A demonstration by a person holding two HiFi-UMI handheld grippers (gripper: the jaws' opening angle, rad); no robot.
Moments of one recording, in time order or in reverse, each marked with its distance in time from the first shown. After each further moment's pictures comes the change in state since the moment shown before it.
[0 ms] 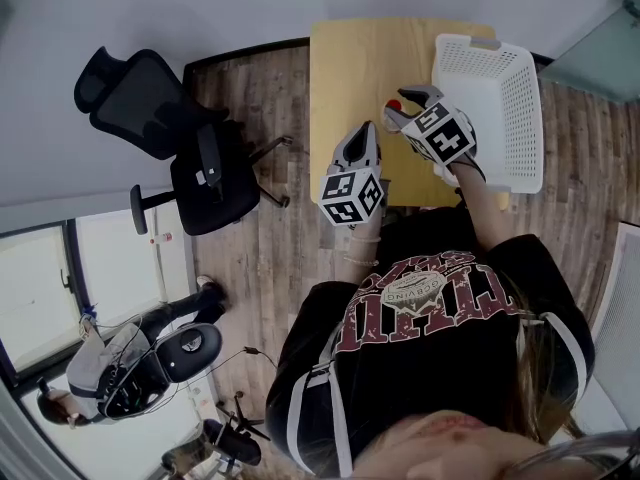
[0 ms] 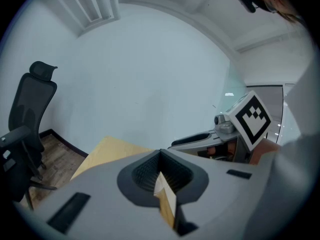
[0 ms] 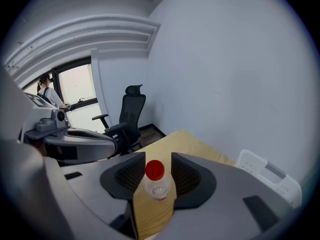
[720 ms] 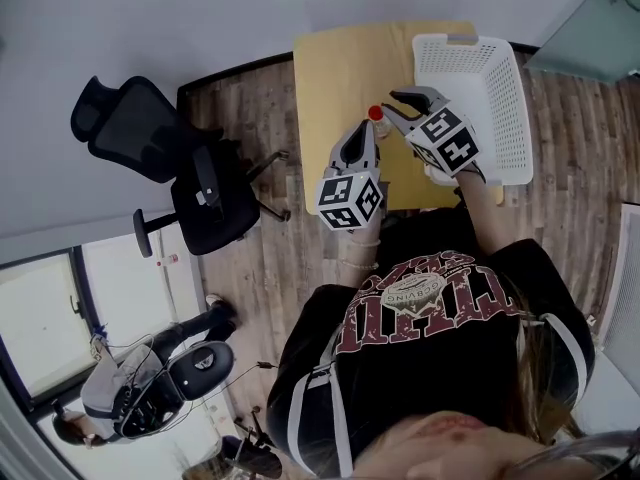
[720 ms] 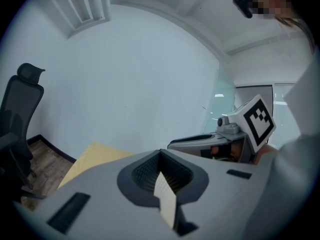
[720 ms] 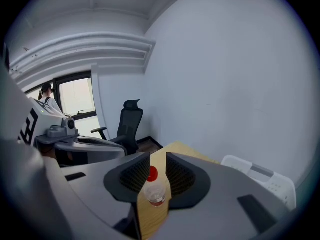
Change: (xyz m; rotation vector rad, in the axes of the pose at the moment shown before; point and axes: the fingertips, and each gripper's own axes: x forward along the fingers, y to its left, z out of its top) left arm 0.011 -0.043 0.019 0.048 -0.023 -0.097; right arm -0.048 -0.014 0.015 0.041 -0.155 -0.030
